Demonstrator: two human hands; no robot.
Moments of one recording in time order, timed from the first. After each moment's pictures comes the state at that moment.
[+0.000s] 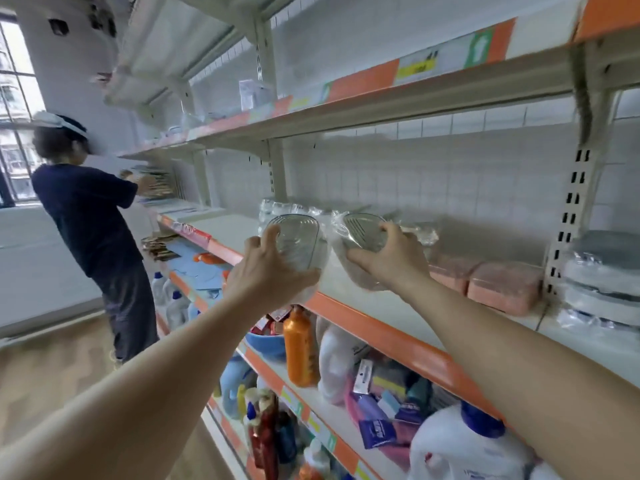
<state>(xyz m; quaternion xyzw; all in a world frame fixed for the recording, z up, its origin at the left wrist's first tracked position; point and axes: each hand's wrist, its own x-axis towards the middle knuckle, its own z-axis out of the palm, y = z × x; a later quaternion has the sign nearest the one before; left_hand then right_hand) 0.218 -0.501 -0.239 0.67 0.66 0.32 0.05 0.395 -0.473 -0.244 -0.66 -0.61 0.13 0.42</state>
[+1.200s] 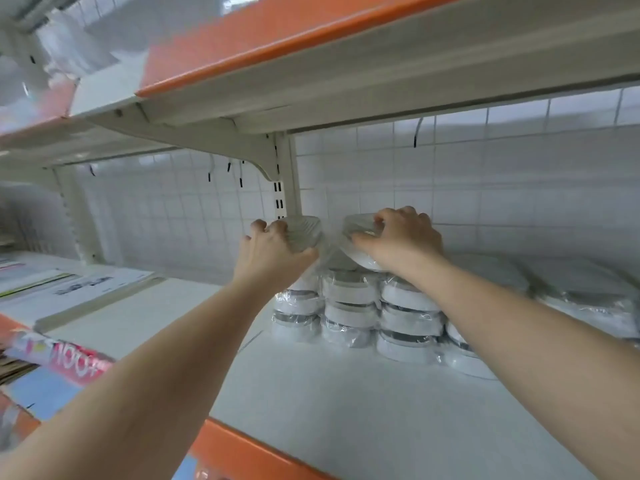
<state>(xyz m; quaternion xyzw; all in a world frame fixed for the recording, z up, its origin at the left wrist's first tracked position) 0.017 0.121 -0.208 0.79 0.53 0.32 0.04 0.177 0.051 -0.197 -0.80 -0.51 -0.07 0.31</state>
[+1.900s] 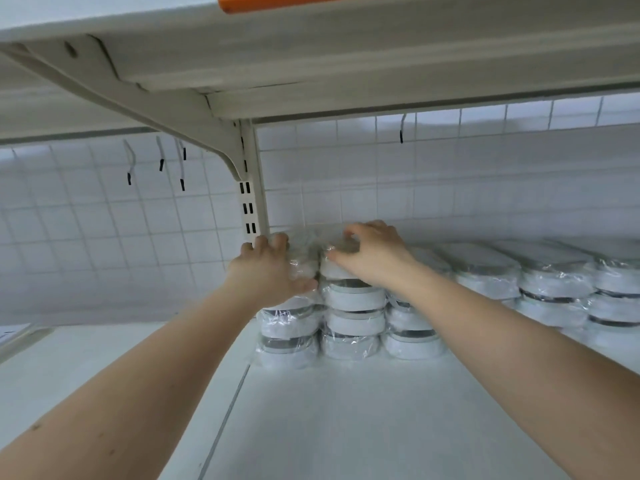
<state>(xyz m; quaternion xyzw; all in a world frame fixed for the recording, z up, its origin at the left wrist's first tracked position) 0.012 0.229 -0.231 0.92 0.33 0.21 -0.09 0.132 0.111 -0.214 -0.85 -0.44 -0.07 0.28</state>
